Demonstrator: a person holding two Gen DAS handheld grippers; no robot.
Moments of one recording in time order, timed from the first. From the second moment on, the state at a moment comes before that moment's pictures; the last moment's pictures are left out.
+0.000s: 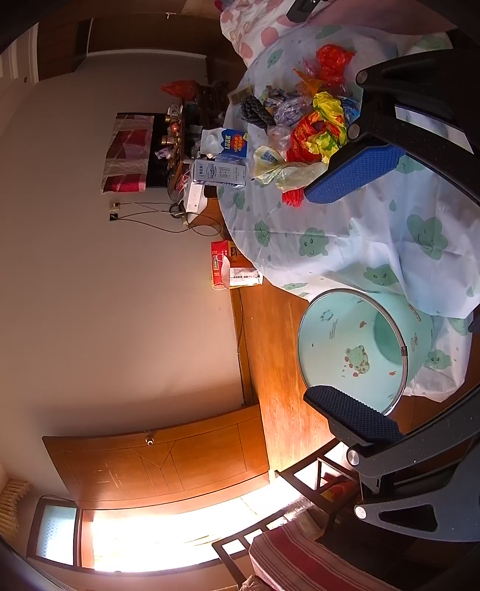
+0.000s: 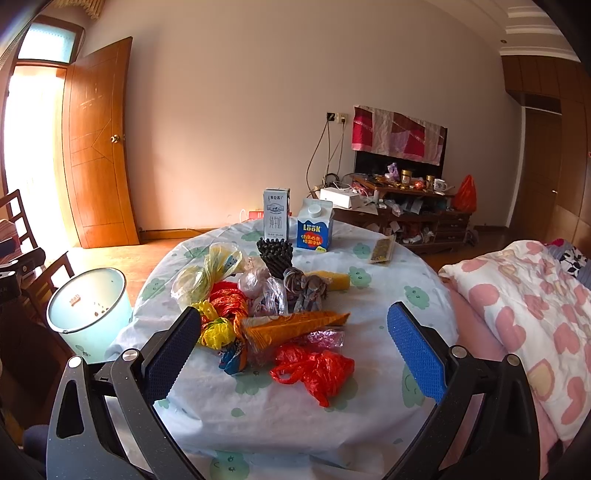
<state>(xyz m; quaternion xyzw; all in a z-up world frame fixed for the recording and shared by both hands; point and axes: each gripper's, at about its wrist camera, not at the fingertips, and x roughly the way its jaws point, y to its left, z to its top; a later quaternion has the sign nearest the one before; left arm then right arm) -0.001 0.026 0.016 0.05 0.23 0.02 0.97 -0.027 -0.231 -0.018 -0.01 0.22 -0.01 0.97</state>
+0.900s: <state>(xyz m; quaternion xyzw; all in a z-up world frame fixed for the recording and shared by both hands) 0.021 0.021 -0.017 0.05 0.26 0.02 0.96 -0.012 -0.264 -0.039 0.00 0.24 -0.06 0.97</state>
